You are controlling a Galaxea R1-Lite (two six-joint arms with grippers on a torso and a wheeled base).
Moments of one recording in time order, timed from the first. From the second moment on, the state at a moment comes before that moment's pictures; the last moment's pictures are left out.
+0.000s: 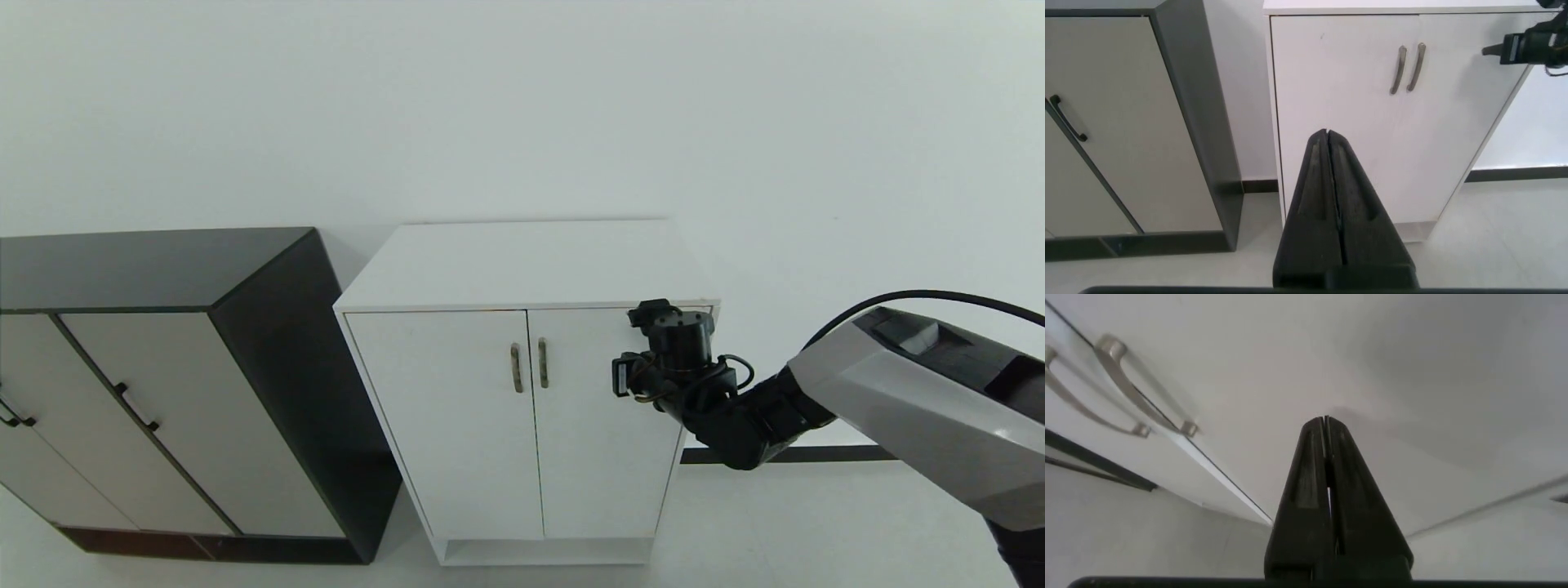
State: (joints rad) left arm 0.00 0.00 0.00 0.00 -0.01 -0.01; right arm 0.55 2.34 -1.30 -0.77 -0.26 0.13
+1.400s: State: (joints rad) left arm 0.00 0.00 0.00 0.00 -0.01 0.00; right arm 0.40 2.11 -0.03 -1.56 -0.35 -0.04
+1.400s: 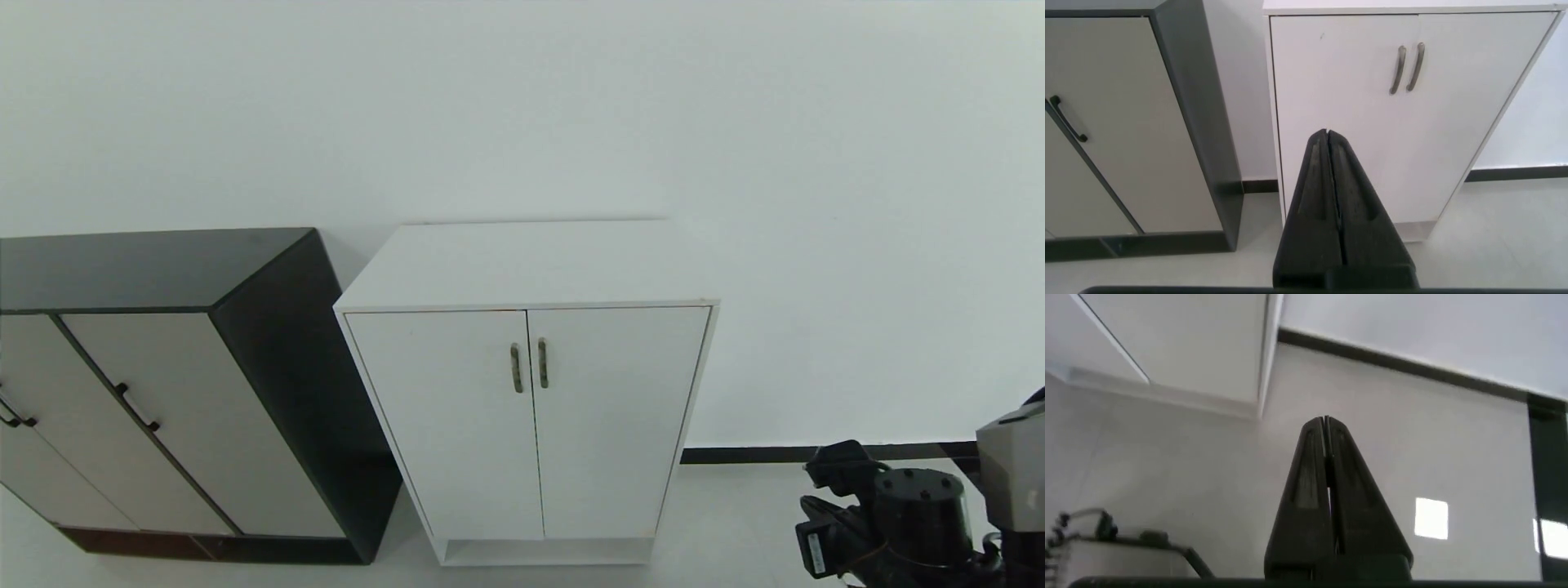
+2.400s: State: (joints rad) left arm 0.00 0.00 0.00 0.00 -0.01 0.00; right arm 0.39 1.31 0.00 -0.39 -0.18 0.01
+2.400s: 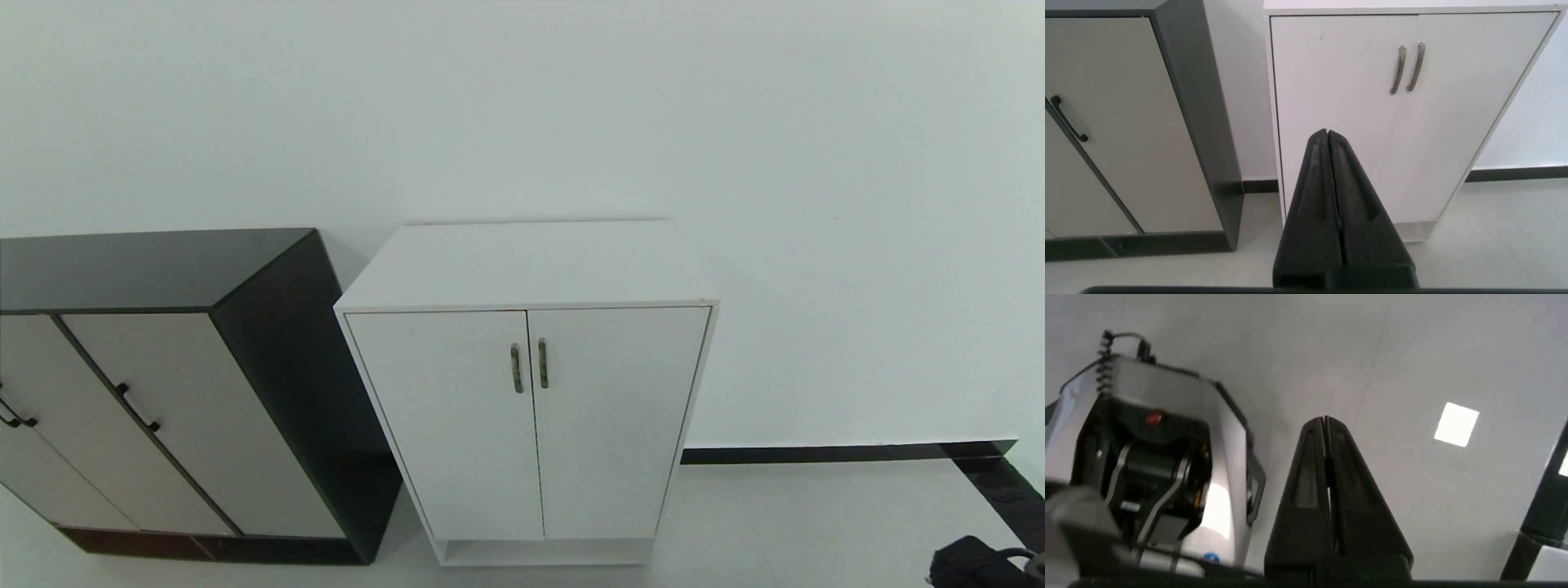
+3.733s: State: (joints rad) left arm 0.00 0.00 0.00 0.00 -0.01 0.00; right arm 0.23 0.37 0.00 0.00 0.00 -0.01
